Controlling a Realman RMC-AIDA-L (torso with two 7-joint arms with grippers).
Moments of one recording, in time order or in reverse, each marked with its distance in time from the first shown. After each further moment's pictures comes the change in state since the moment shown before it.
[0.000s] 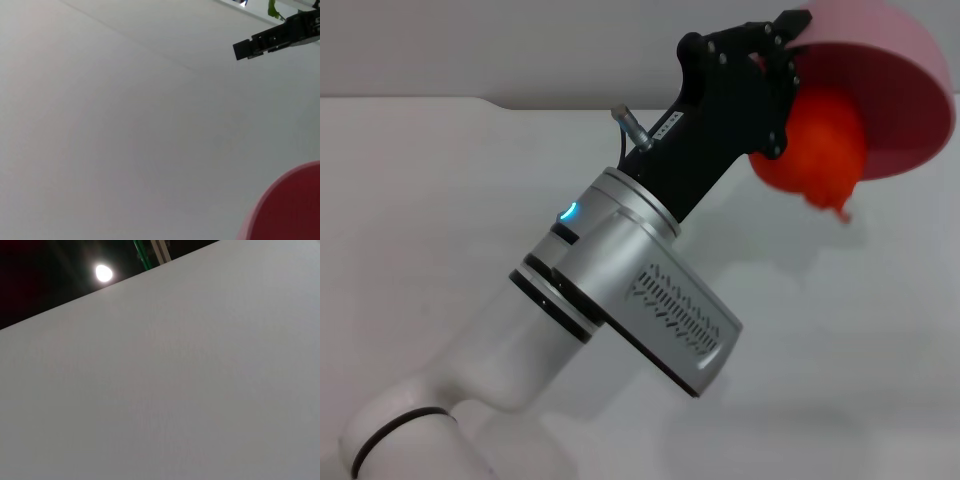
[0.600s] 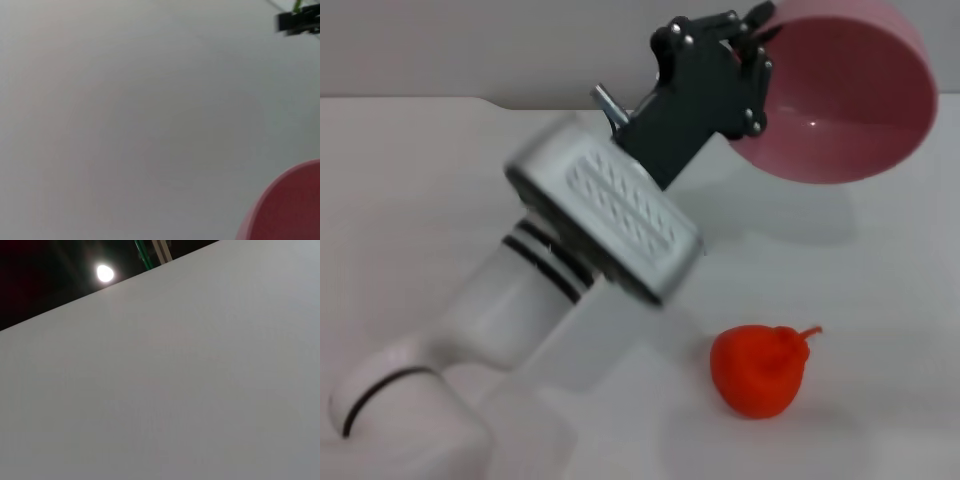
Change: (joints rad) left arm -0.018 0.006 -0.093 -0.002 -0.004 0.135 -0.315; right arm 0.002 0.000 -0.005 0.002 0.000 -0.002 0.000
